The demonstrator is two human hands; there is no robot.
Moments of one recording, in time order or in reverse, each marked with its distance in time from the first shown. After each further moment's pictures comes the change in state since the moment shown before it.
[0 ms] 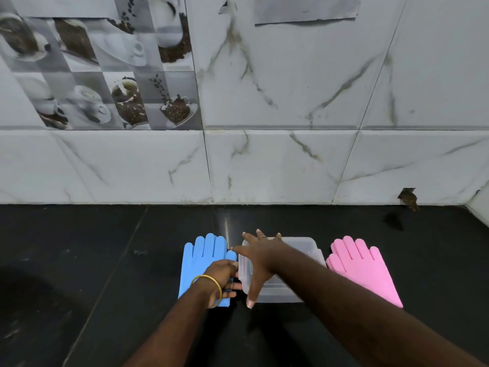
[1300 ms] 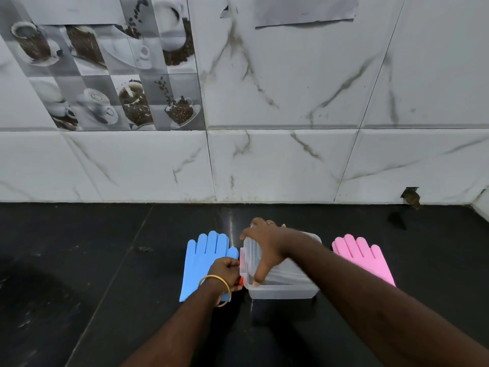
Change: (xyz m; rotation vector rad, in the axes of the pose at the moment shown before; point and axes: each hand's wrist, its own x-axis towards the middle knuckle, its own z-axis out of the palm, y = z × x) left_hand 0.004 -0.010 0.013 0.042 0.138 0.115; right_hand -0.030 0.013 -0.029 0.100 0.095 -0.048
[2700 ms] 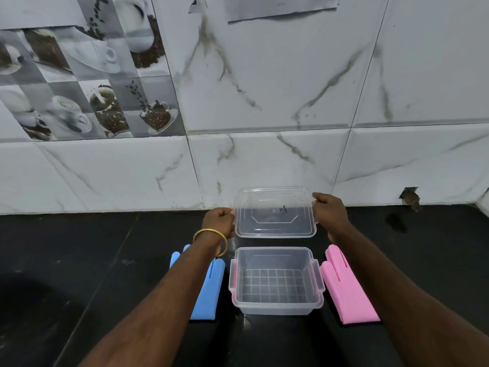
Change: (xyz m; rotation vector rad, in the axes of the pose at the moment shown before) left_hand 0.056 0.117 0.018 -0.156 0.166 0.264; right_hand -0.004 0.162 0.000 1.220 0.884 0.473
